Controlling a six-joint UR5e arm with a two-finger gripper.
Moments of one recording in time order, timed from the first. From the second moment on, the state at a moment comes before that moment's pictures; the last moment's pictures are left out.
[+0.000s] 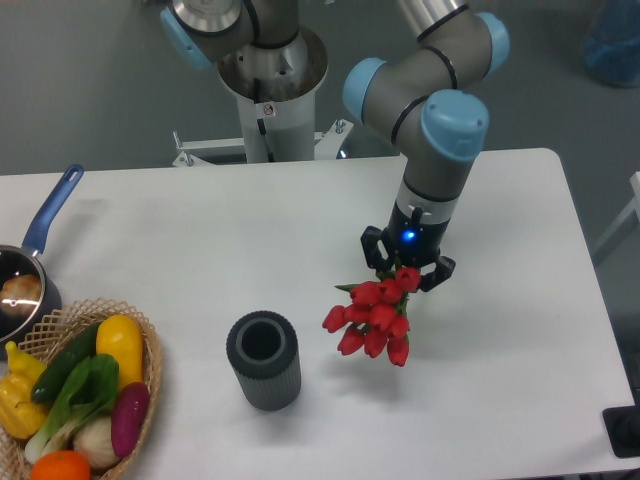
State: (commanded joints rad) arm 2.64 -1.90 -1.79 -0.94 1.31 1.11
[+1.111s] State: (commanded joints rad) arm 2.61 -1.96 -1.79 -0.94 1.36 1.13
